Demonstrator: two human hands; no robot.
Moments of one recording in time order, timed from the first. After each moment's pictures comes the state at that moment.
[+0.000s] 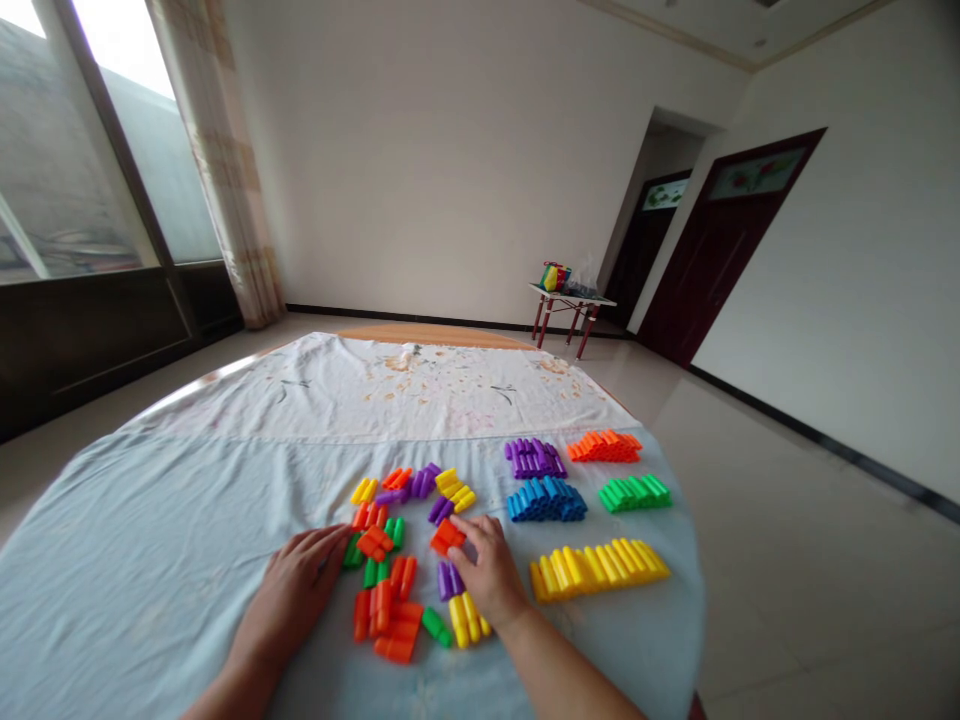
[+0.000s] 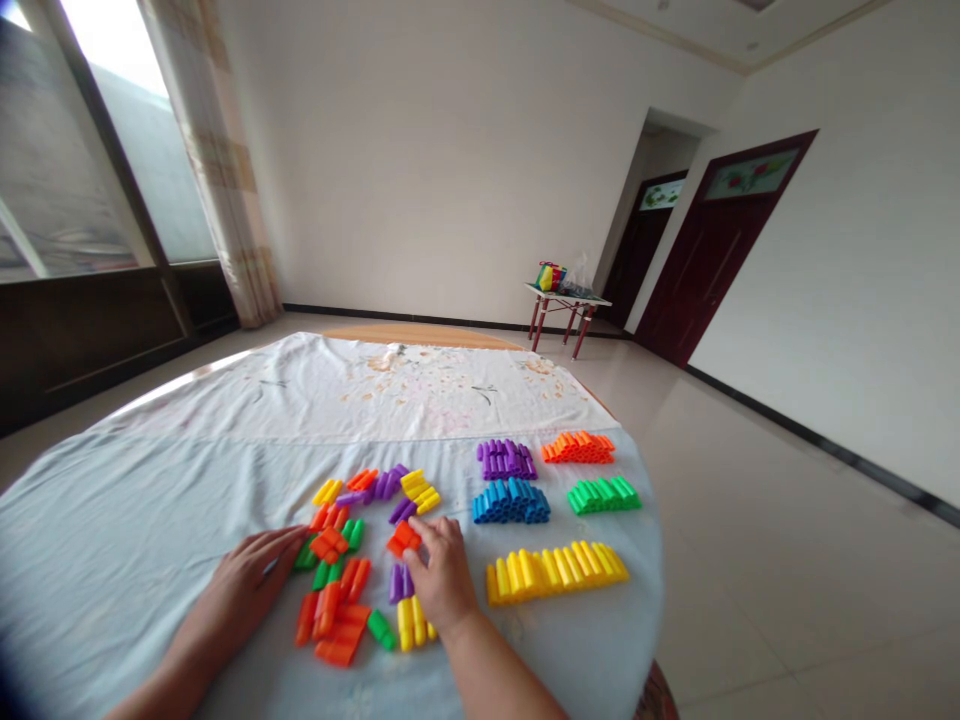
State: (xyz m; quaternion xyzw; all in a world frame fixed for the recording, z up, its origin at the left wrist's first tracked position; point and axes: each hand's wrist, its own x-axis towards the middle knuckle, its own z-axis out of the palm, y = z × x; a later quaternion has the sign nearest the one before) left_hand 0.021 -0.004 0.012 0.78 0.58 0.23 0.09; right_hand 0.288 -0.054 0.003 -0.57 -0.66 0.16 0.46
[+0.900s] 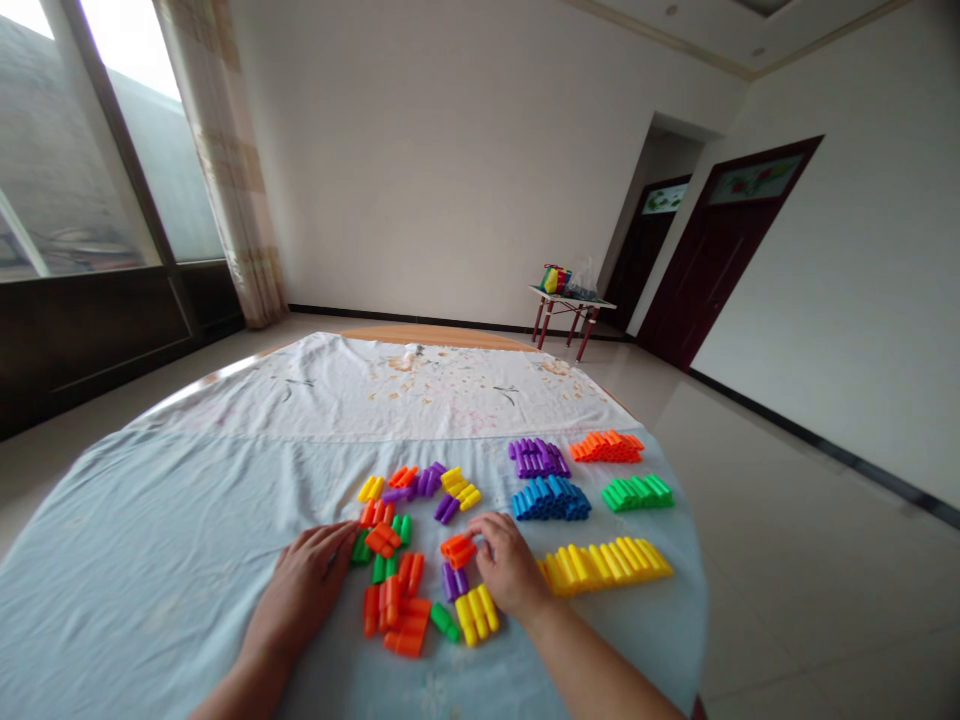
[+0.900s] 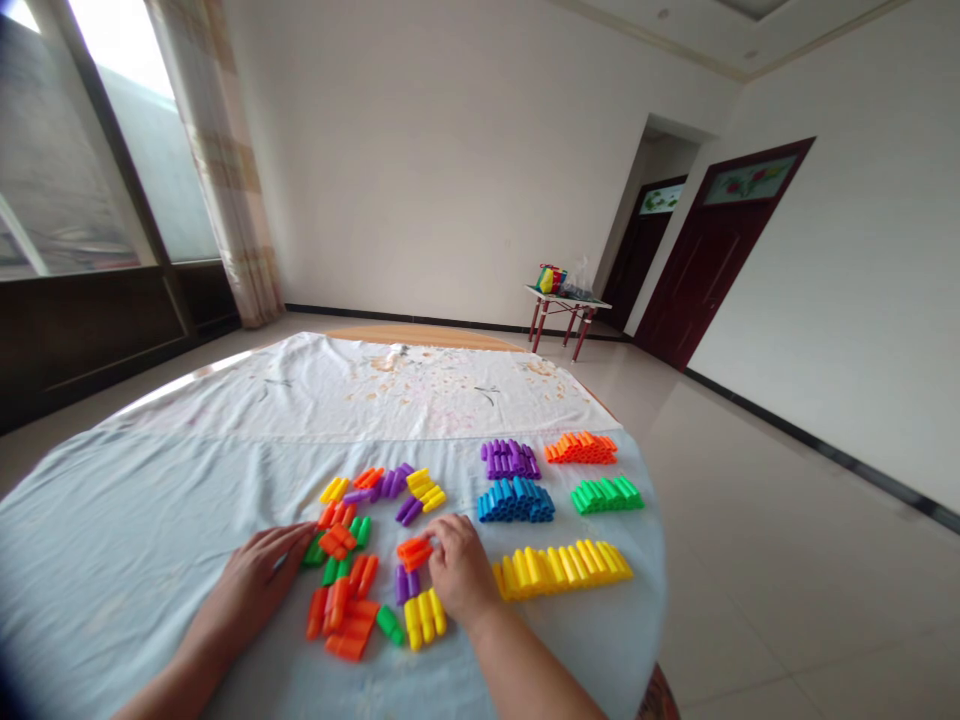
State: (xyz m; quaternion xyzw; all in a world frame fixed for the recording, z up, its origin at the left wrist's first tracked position) left_hand 0.023 -0.005 0.014 0.78 0.57 0.24 0.10; right_hand 0.305 -0.059 0.019 -0.55 -0.72 0.13 0.40
